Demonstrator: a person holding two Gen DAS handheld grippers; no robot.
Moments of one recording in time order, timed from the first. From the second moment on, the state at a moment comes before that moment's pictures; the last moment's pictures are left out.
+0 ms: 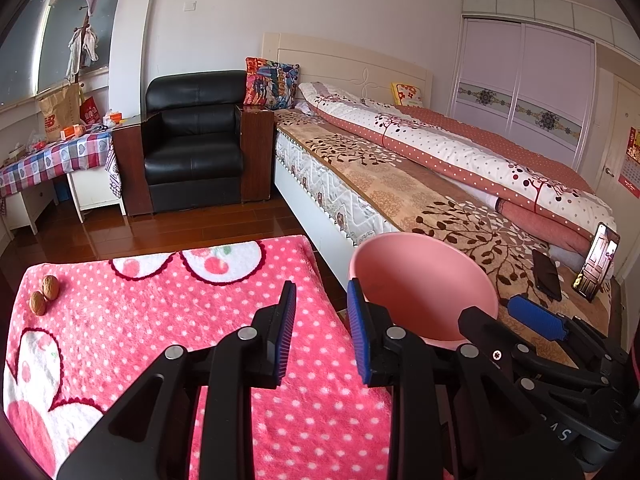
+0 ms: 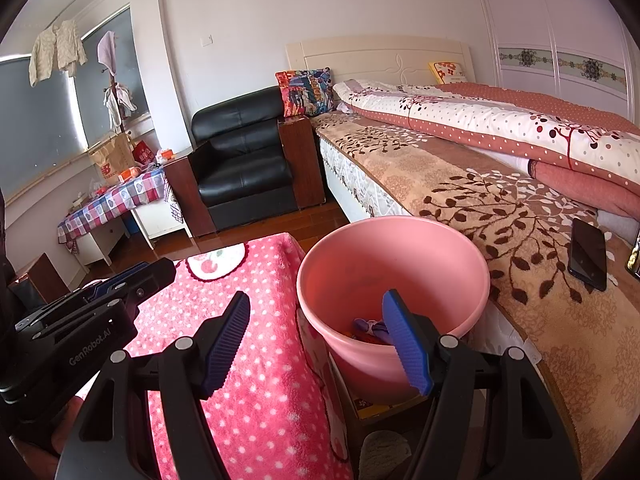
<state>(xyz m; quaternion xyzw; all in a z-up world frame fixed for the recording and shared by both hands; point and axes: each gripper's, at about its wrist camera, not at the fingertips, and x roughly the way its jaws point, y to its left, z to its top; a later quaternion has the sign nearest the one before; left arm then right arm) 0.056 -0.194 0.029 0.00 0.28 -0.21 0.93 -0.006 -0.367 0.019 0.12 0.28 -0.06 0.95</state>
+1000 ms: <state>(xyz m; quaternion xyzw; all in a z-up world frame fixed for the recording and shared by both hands) 0.055 -0.195 0.026 0.00 0.28 -0.21 0.93 -0.010 -0.362 0.015 0.13 0.28 -0.06 0.95</state>
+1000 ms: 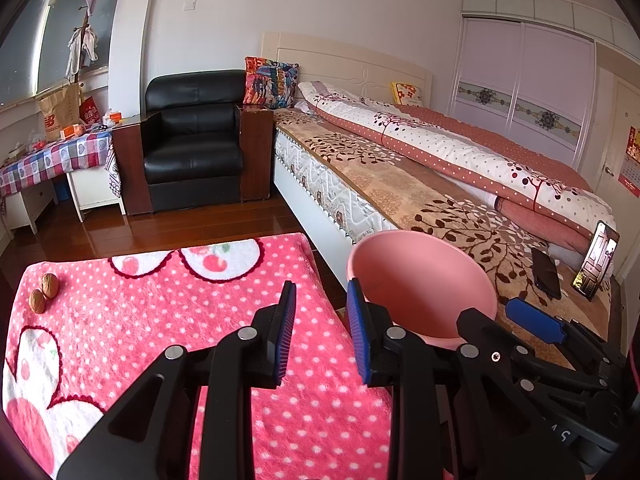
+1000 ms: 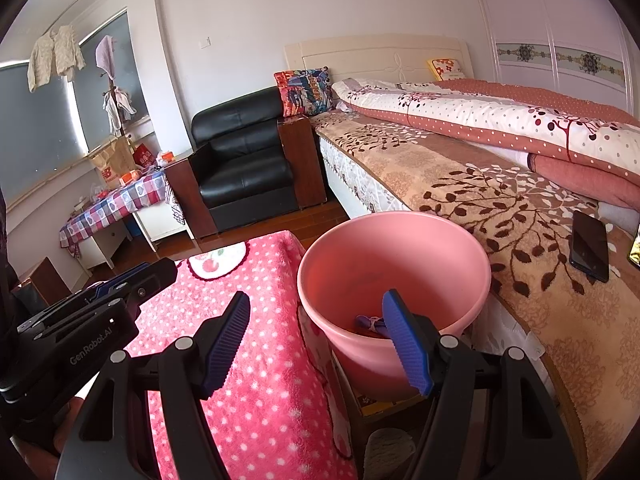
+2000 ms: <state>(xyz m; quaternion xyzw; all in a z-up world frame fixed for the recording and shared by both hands) 0.053 -0.198 0.027 0.01 0.28 -0.22 0.93 -0.011 -0.367 0.014 0.14 0.28 -0.06 0.95</state>
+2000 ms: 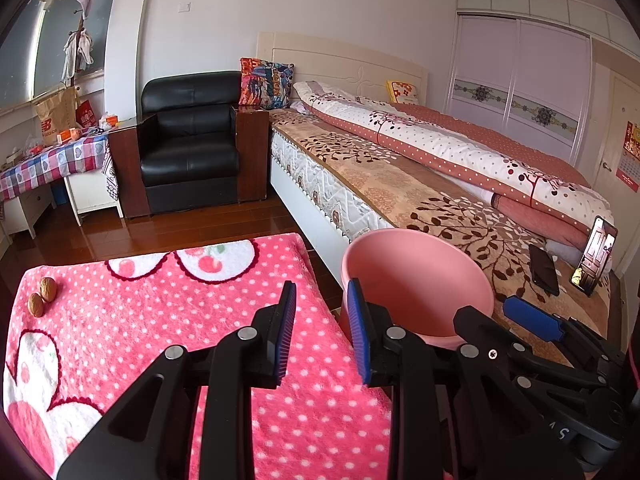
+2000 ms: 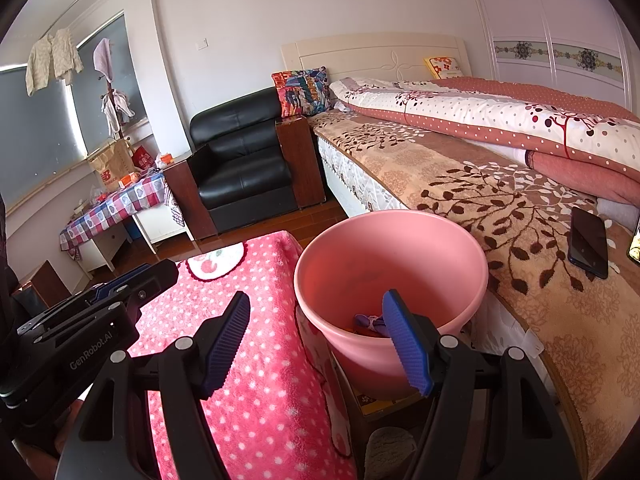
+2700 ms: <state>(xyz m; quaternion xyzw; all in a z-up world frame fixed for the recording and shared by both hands) 0.053 -0.199 0.028 0.01 0.28 -0.23 0.93 -0.011 -0.369 0.013 0.14 0.28 -0.06 0.95</state>
